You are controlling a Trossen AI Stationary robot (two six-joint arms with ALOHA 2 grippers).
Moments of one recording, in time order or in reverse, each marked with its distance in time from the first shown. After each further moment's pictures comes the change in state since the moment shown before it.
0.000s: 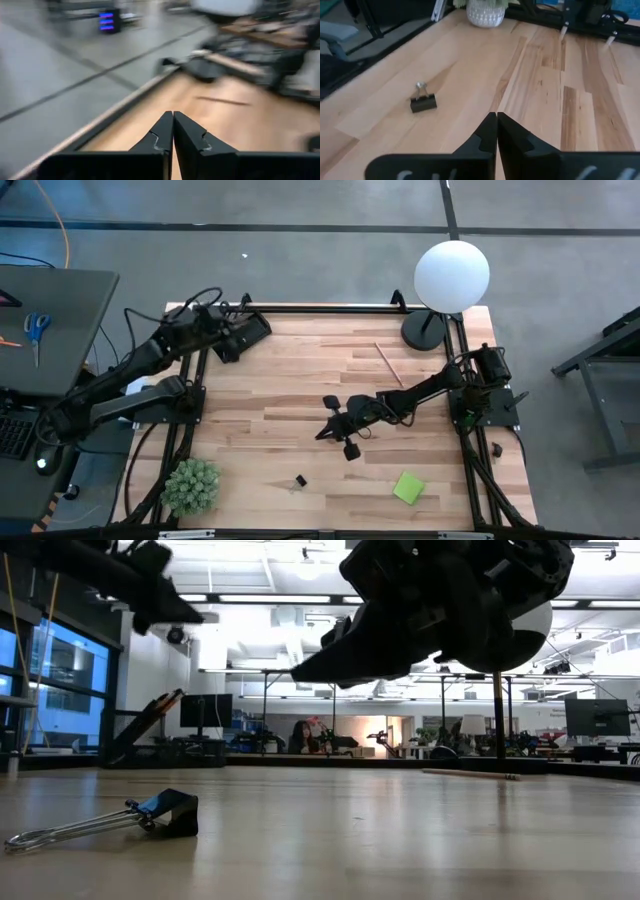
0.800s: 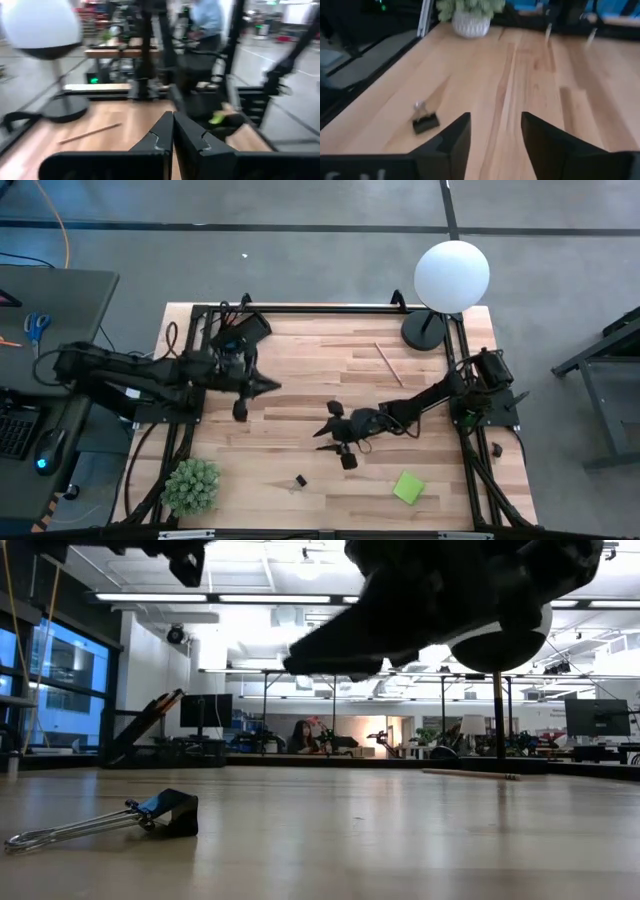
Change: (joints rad) left arm -0.804 0.225 -0.027 0.441 -0.173 0.073; right arm 0.096 0.007 0.003 0.048 0.201 0.137
